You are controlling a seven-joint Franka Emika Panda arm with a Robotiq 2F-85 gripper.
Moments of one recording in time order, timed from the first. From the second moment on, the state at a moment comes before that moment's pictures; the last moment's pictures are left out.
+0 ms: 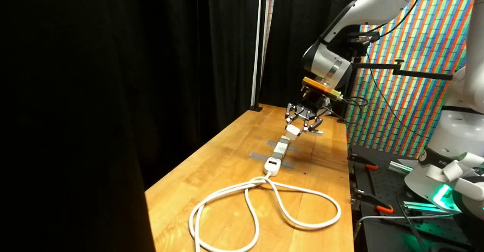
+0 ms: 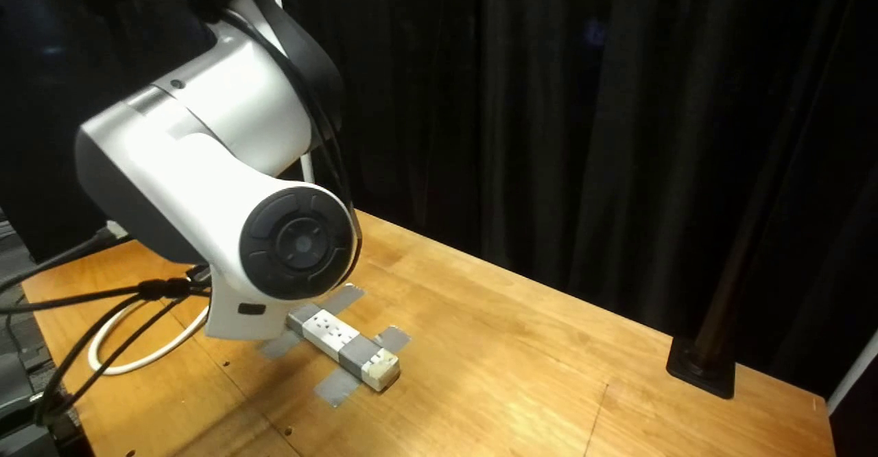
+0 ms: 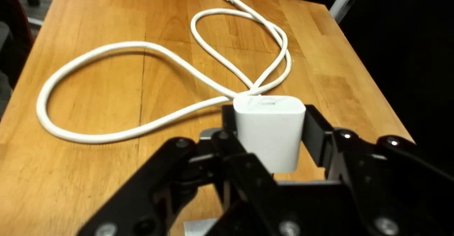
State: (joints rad) arm -0.16 0.19 -0.19 -2.50 1.26 1.91 0.20
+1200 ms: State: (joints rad) arm -0.28 0.68 -0.25 -2.01 1.14 1.42 0.39
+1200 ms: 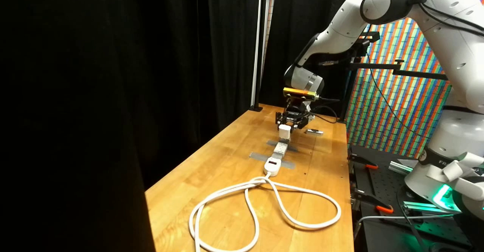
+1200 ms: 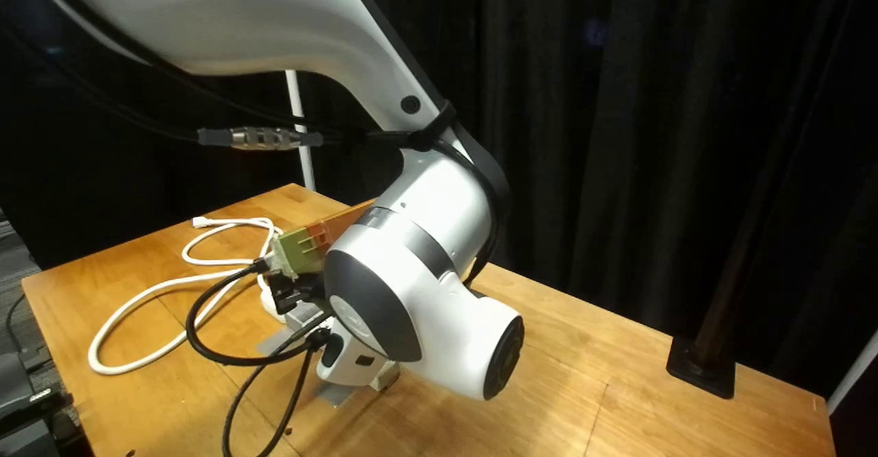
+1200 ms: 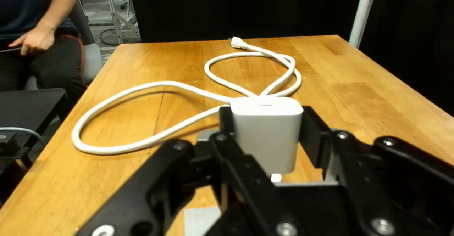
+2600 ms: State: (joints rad) arm -0.34 0.90 -0.25 -1.81 1.15 1.36 0.32
